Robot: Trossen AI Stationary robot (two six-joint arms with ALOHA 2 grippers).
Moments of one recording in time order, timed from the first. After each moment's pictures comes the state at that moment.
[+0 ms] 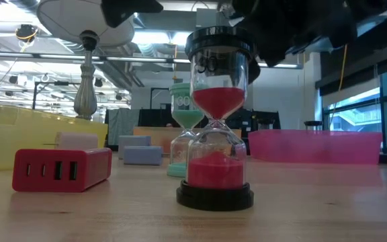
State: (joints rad) left arm -0.36 1.30 0.98 -0.20 -0.24 -0.55; right arm 0.27 1.64 0.79 0.43 0.02 0.15
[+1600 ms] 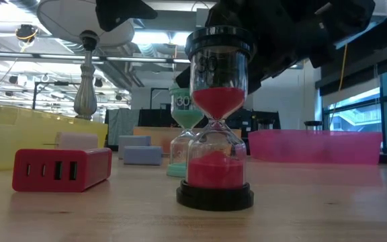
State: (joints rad) left arm -0.36 1.30 0.98 -0.24 -0.24 -0.62; right arm 0.28 1.86 0.90 0.49 0.02 0.17
